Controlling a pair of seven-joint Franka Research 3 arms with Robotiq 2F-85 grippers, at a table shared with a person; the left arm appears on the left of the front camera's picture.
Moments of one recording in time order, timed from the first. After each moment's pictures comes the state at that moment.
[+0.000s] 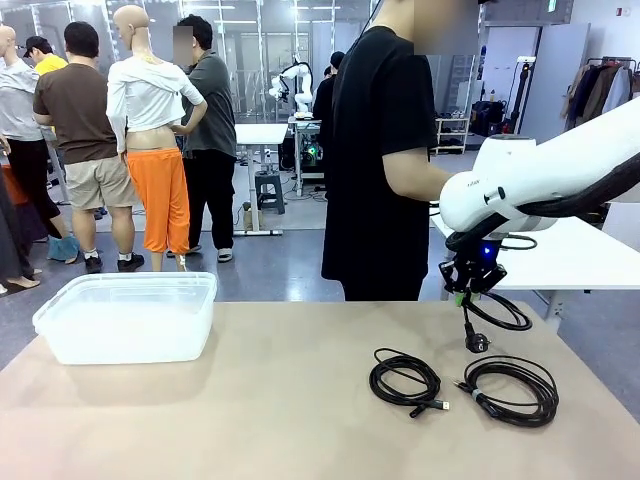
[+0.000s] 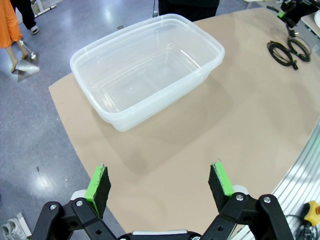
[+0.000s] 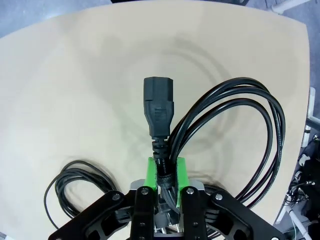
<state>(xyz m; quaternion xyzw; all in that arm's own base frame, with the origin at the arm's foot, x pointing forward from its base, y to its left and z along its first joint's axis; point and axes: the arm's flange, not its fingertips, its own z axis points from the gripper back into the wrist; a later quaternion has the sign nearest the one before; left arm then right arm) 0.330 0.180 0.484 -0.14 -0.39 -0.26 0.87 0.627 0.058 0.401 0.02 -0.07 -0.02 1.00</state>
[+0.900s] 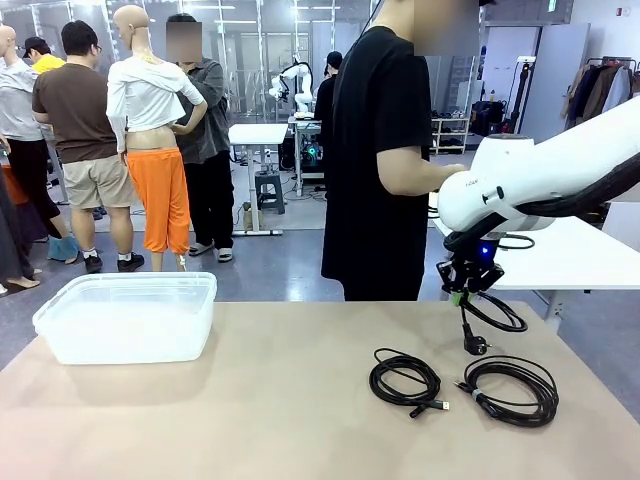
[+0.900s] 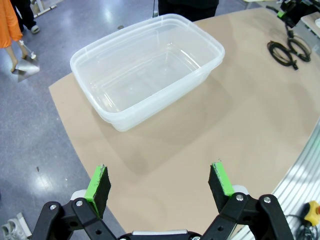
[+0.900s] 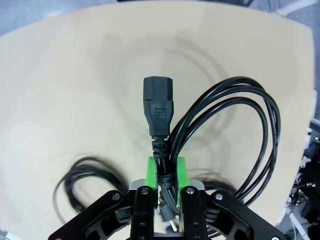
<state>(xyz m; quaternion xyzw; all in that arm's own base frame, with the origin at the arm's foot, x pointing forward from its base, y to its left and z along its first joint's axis) 0.330 0.180 0.484 -0.14 -0.39 -0.26 0.87 0.625 0.080 0.412 0.02 -0.07 -0.01 1.00</state>
